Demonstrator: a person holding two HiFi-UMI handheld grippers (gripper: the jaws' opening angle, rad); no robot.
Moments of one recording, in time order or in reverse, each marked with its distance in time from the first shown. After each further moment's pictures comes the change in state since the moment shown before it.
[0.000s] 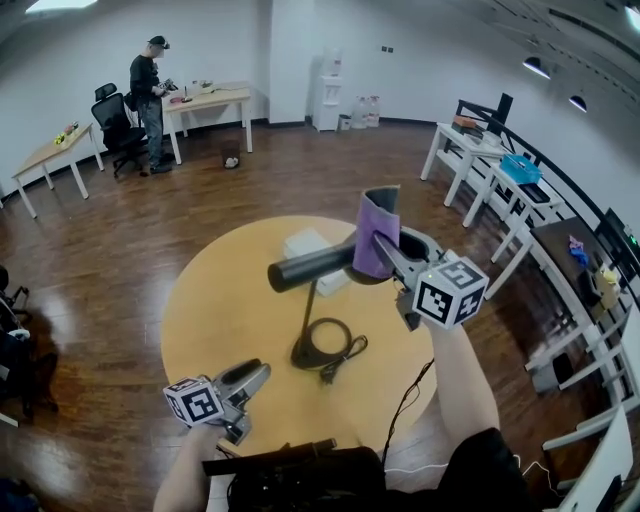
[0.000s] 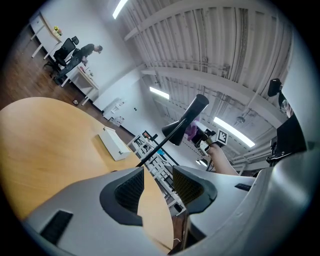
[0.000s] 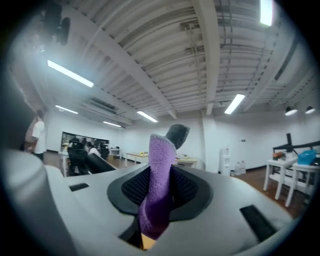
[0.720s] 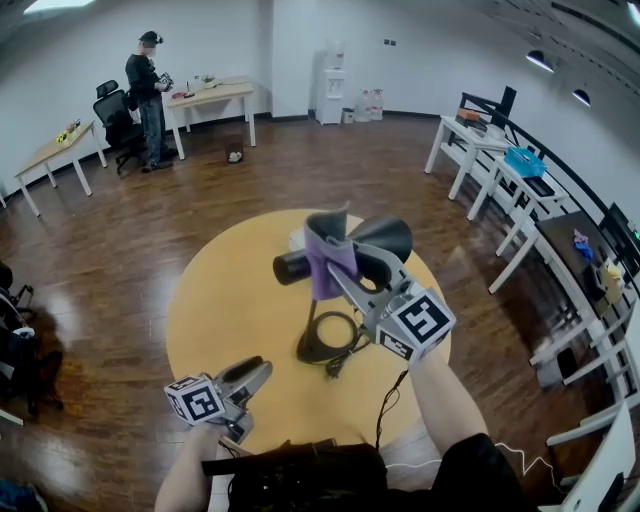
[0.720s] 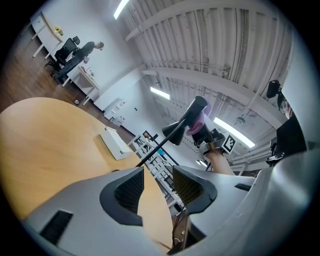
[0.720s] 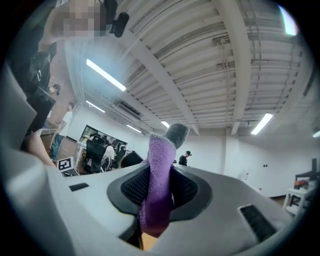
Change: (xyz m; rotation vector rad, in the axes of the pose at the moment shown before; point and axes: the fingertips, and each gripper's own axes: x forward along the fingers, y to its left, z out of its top) left arm -0.009 -0.001 -0.002 -0.007 -0.002 0.001; right arm 0.012 0.110 -0.008 -0.212 -0.165 0.190
